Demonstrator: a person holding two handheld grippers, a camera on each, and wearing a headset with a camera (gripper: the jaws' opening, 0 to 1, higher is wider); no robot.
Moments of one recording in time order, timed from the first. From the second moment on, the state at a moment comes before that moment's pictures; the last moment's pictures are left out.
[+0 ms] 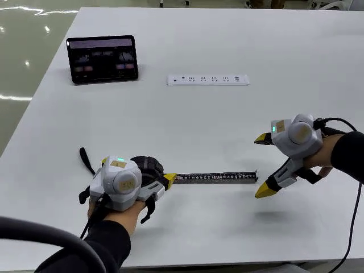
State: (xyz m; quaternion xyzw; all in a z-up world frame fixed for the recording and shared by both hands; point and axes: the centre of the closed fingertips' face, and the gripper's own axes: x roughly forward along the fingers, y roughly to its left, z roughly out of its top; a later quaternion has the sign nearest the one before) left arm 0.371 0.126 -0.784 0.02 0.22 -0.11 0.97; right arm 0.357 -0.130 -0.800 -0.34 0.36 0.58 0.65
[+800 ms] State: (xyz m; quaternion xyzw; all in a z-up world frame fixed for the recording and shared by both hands) left arm 0.371 0.127 -0.792 -0.01 0.22 -0.11 0.97; right arm 0.346 -0.142 -0.843 -0.38 0.40 0.60 0.58
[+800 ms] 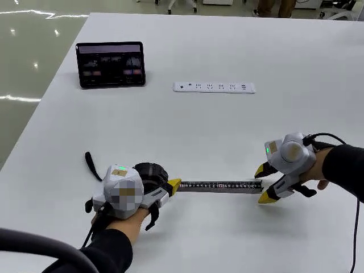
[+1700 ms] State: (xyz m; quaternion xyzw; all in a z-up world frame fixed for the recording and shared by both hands) left arm 0.372 0.124 -0.801 -0.02 0.24 -0.11 0.97; right arm 0.362 -0.144 -0.843 -0.40 0.41 0.57 0.59
